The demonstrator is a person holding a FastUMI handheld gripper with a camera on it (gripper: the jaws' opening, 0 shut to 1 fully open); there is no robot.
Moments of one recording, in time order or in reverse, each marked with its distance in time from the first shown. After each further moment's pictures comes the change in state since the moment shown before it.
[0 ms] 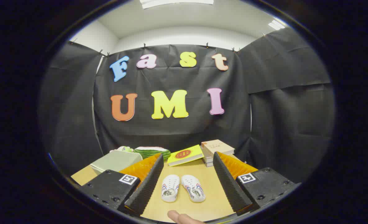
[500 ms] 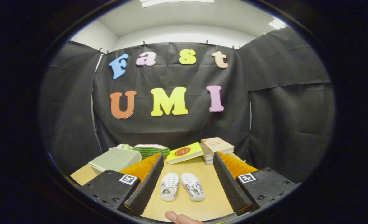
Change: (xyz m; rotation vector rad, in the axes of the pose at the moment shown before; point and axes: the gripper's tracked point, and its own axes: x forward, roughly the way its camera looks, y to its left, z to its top) arm 0.006 -0.003 -0.008 -0.003 0.026 -0.006
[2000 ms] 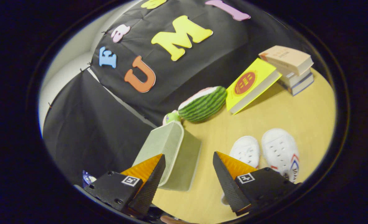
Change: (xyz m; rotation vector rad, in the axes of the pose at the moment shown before) arm 0.197 0.150 -0.150 0.612 0.690 0.644
